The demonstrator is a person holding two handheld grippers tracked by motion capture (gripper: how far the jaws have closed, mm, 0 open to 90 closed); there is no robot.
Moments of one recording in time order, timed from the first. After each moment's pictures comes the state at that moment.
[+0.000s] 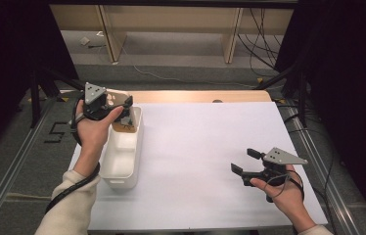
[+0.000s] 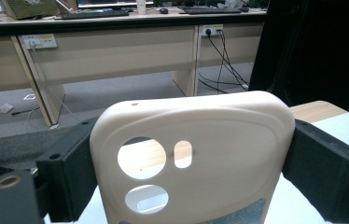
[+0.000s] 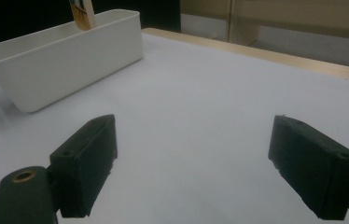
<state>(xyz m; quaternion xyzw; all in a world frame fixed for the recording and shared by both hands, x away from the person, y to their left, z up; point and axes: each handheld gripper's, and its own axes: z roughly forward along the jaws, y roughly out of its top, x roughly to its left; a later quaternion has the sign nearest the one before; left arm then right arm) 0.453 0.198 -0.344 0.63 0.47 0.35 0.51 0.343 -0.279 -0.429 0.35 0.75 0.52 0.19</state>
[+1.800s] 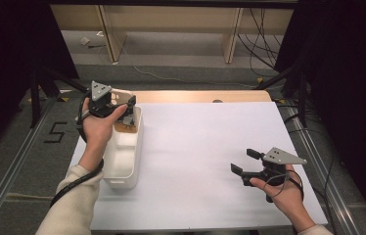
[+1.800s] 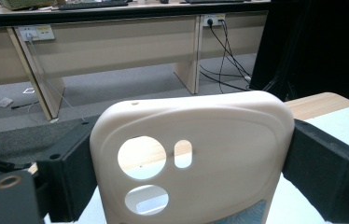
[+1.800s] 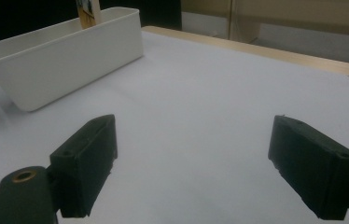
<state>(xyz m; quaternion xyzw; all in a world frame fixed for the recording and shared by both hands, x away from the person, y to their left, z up) 0.471 0.193 -0.354 0.64 0.48 0.34 0.49 0.344 -0.279 -0.430 0.35 0.75 0.52 0.19</state>
